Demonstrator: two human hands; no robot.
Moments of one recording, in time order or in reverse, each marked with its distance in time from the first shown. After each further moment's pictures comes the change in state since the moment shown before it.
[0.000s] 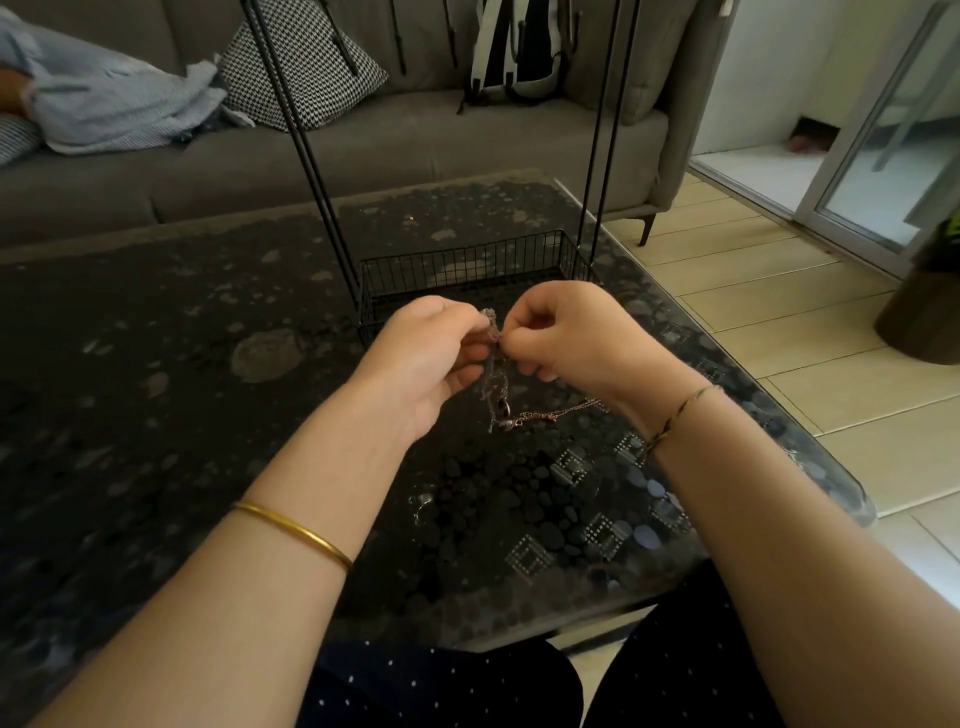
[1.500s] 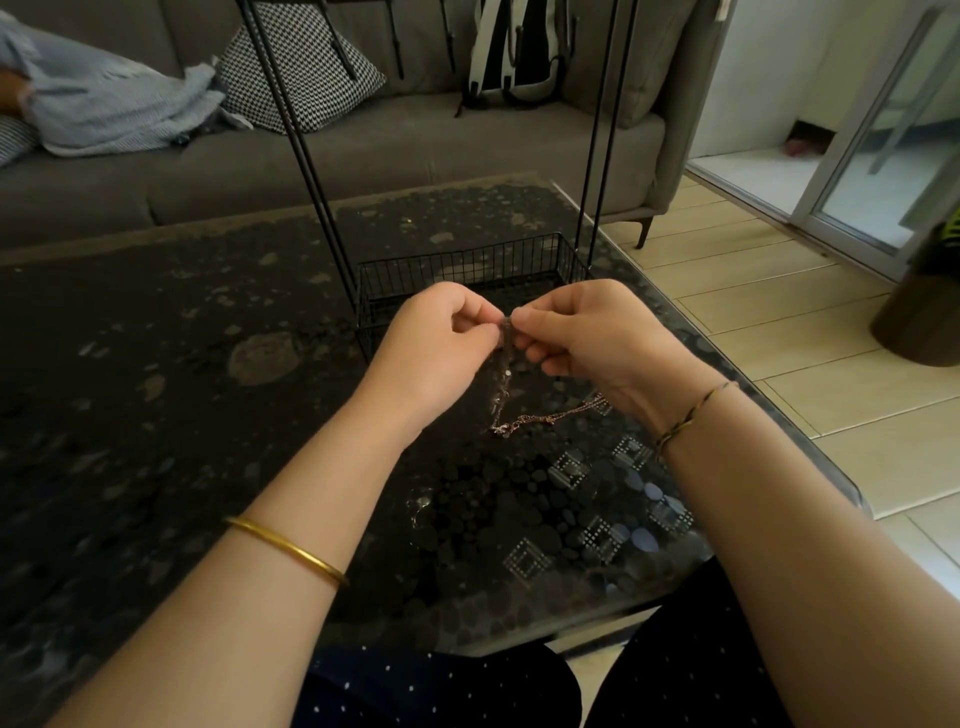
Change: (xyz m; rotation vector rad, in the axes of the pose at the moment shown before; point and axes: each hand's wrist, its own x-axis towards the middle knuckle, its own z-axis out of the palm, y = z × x) left_hand -0.007 -0.001 -0.003 0.529 0.015 0.407; right_hand 0.000 0.004 -0.007 0.313 0.043 0.184
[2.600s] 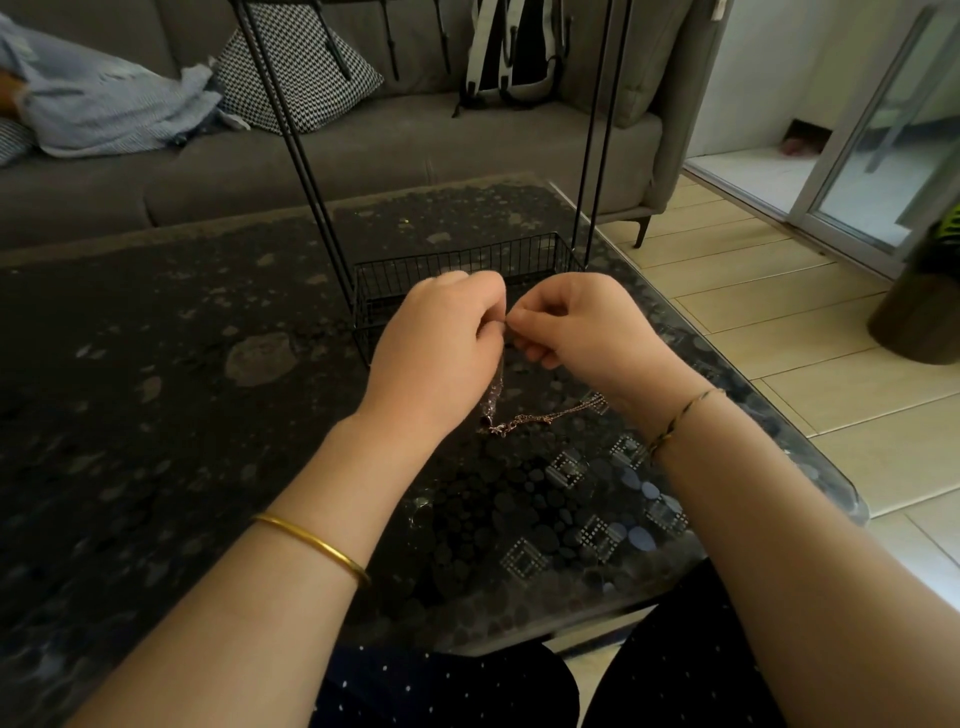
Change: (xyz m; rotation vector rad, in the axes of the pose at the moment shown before) left_hand 0.002 0.000 0.006 0.473 0.161 0.405; right_hand -0.001 -0.002 0.002 -0.267 0.075 -0.180
